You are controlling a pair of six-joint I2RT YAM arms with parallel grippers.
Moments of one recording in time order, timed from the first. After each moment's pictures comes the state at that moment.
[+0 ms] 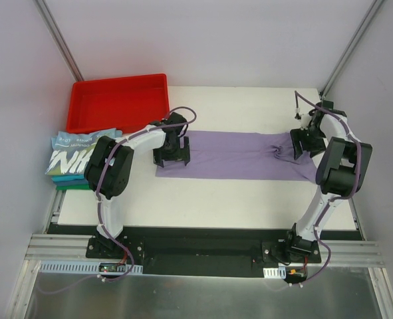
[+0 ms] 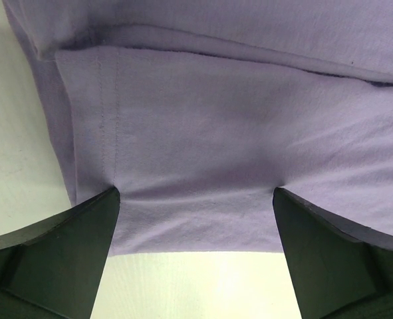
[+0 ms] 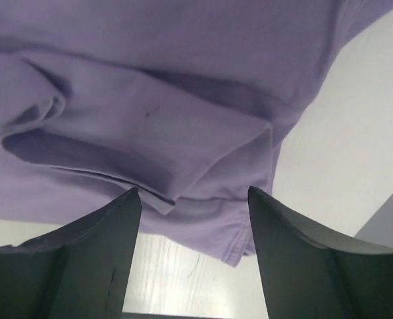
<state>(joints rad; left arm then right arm) -0.49 1.95 1.35 -0.71 -0.06 -0.57 -0.22 1.94 1.50 -0.94 -0.07 -0.42</state>
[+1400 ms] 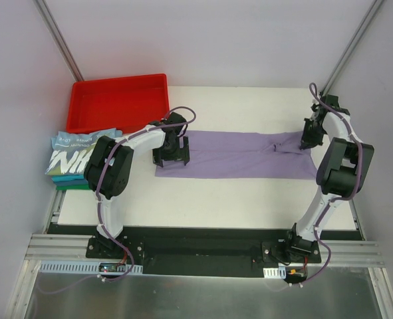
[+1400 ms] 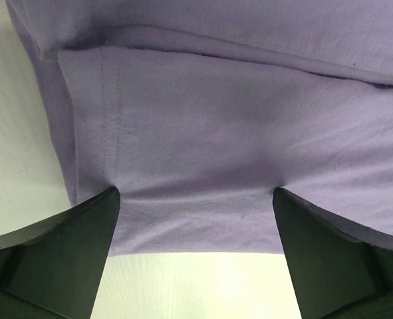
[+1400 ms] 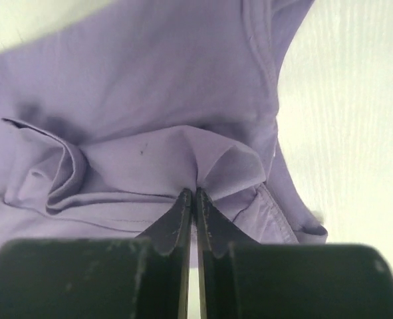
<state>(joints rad) -0.48 1.95 1.35 -0.71 -0.06 -0.56 -0.24 1.94 1.53 -0.83 -0.06 0.03</state>
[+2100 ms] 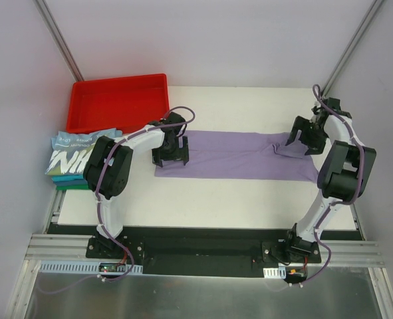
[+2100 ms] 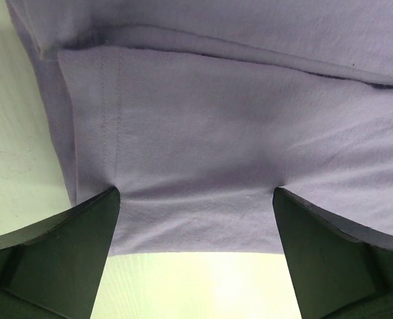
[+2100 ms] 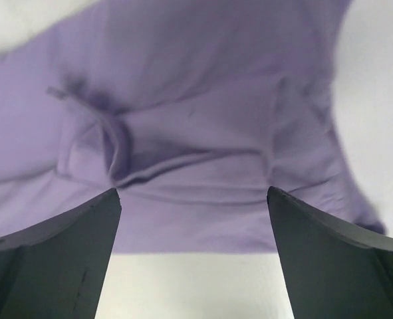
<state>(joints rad) -0.48 1.94 1.35 -0.70 -0.05 -0.56 -0.25 1.93 1.52 -0.83 -0.16 0.14</state>
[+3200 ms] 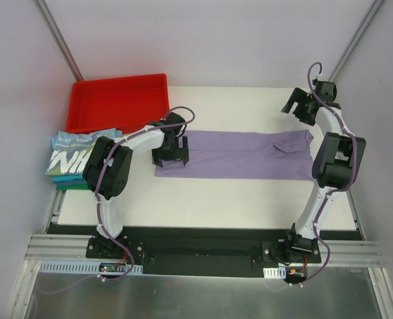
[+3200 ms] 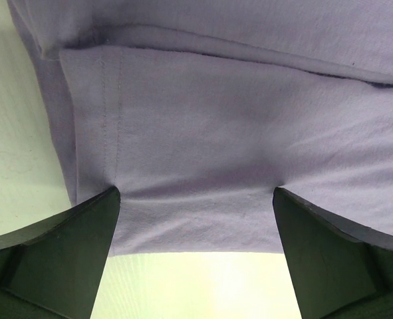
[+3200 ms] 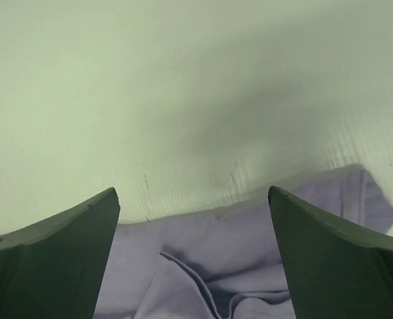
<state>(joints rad) -0.48 1.94 1.34 -0.70 -0.05 -0.56 -0.17 2.07 1.66 -0.39 -0.21 0.28</state>
